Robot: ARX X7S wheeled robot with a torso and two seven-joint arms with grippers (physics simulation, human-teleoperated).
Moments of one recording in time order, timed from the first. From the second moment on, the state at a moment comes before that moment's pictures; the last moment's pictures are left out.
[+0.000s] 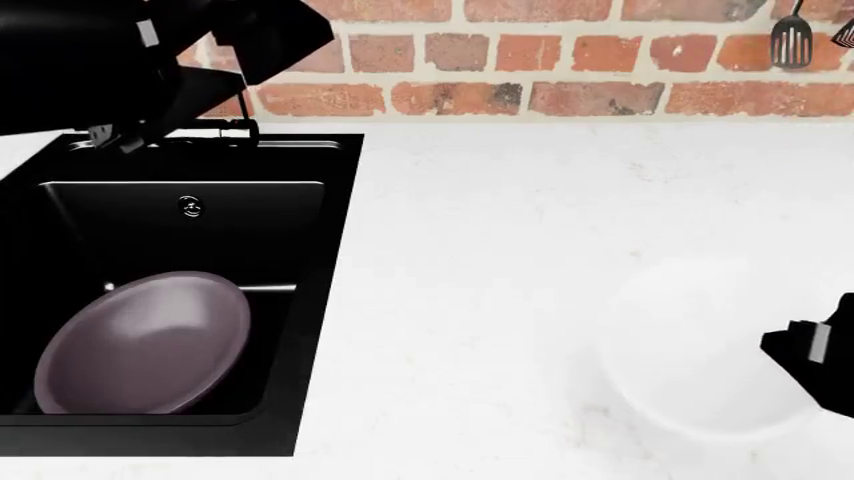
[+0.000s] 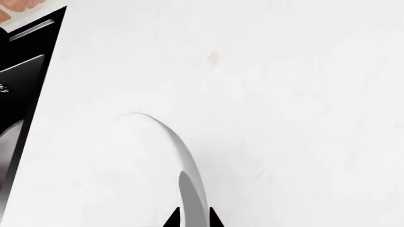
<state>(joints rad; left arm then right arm) -1.58 -0.73 0.57 -0.02 -2.54 -0.88 -1.12 -0.23 1.56 0.77 -0.47 2.81 0.76 1.09</state>
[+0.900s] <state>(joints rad) -1.58 -0.68 0.59 -0.02 -2.54 -0.85 -1.10 1.75 0.76 -0.53 0.47 2.29 1.31 1.15</state>
